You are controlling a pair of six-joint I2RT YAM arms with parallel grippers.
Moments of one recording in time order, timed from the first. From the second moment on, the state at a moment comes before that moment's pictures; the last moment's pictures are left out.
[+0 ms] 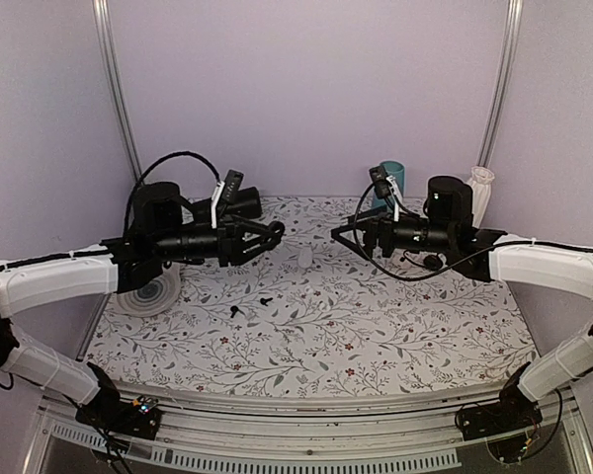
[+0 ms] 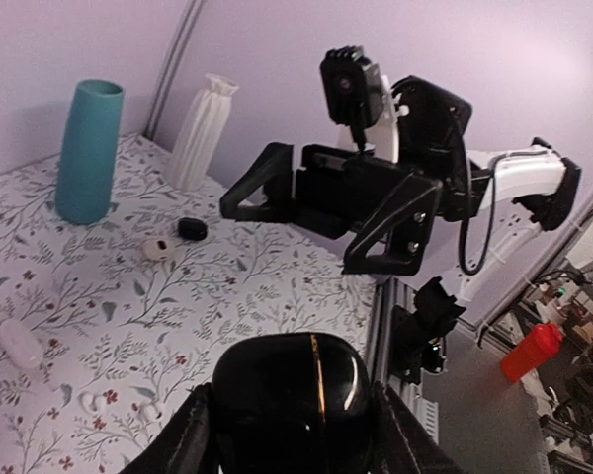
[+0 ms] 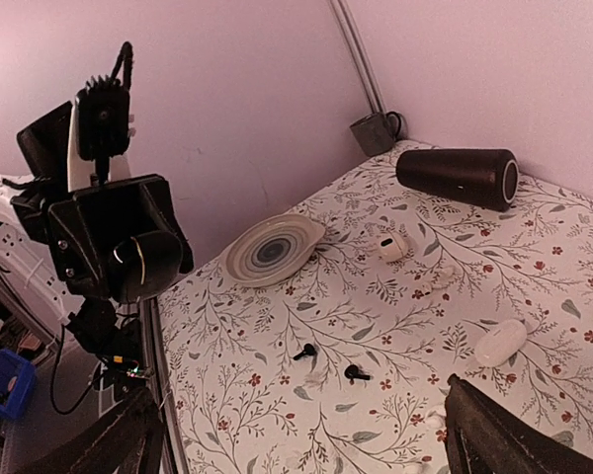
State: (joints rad) left arm -0.69 1.30 0.85 0.28 0.52 -0.38; right arm 0.66 1.41 0.93 0.29 -0.52 0.30
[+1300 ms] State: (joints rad) left arm -0.68 1.61 1.00 0.82 1.24 -1.05; right arm 0.83 1.48 1.03 0.49 -0.79 -0.23
